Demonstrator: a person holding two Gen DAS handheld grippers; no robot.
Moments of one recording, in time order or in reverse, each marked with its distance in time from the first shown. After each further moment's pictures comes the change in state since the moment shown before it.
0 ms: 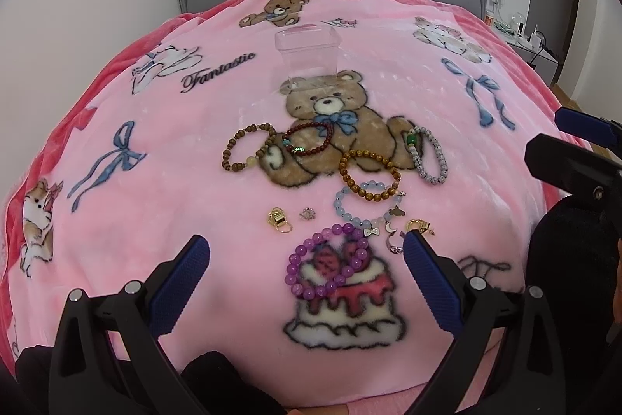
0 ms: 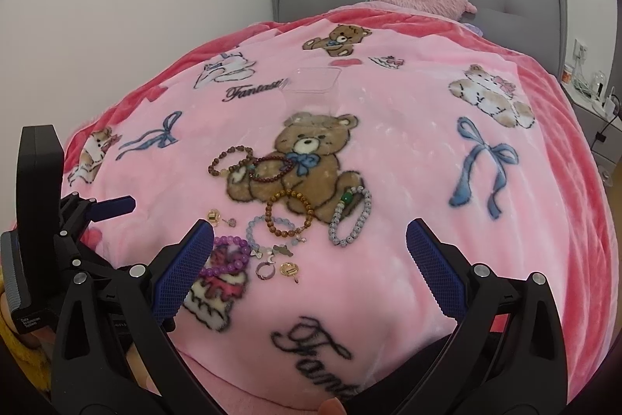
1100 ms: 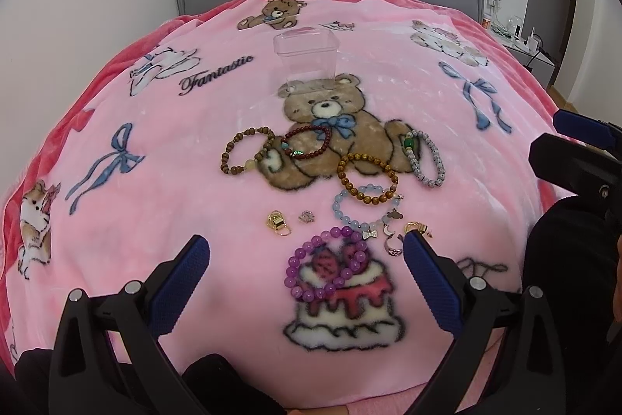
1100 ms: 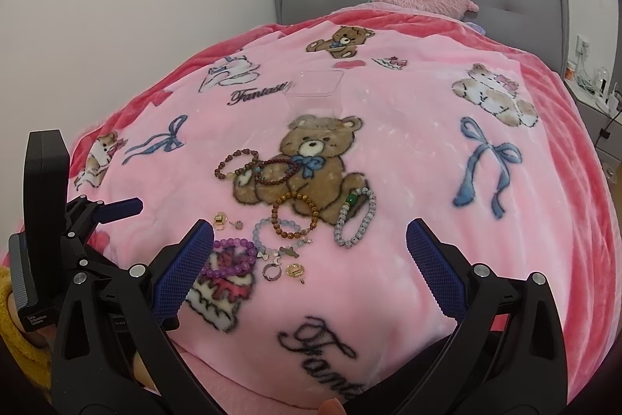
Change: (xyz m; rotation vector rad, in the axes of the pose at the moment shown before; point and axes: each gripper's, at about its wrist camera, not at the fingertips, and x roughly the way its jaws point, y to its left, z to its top) left arm -0.002 0.003 0.003 -0.006 0.000 -0.017; right arm -0.003 -0.001 0.001 0.004 -0.002 0.017
